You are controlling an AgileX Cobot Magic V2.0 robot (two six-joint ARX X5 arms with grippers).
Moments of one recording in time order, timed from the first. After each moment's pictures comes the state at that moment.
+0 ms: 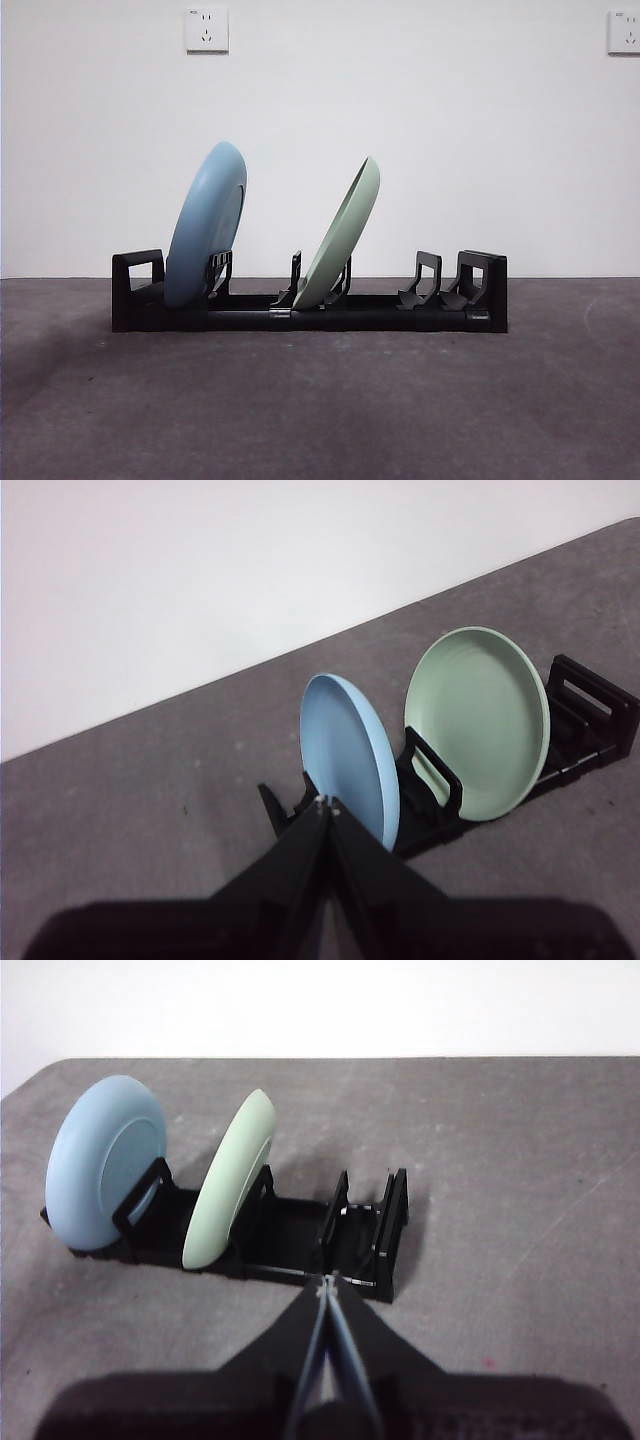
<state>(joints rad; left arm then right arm) -0.68 0.77 1.05 -0.61 -0.41 0.06 0.29 0.66 0.94 -0.64 -0.05 0.09</state>
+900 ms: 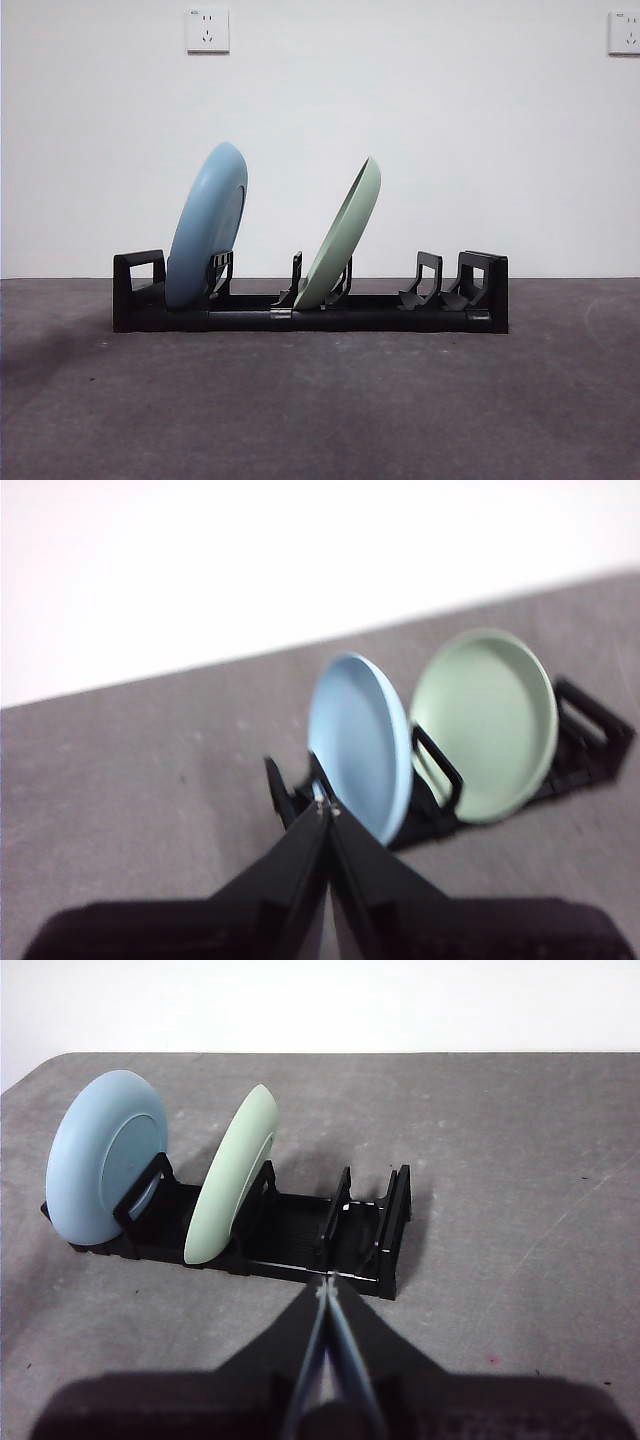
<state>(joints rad) -0.42 0.58 0.89 -0.57 -0.17 0.00 0.29 0.66 0.94 -0.64 -0.05 0.09</state>
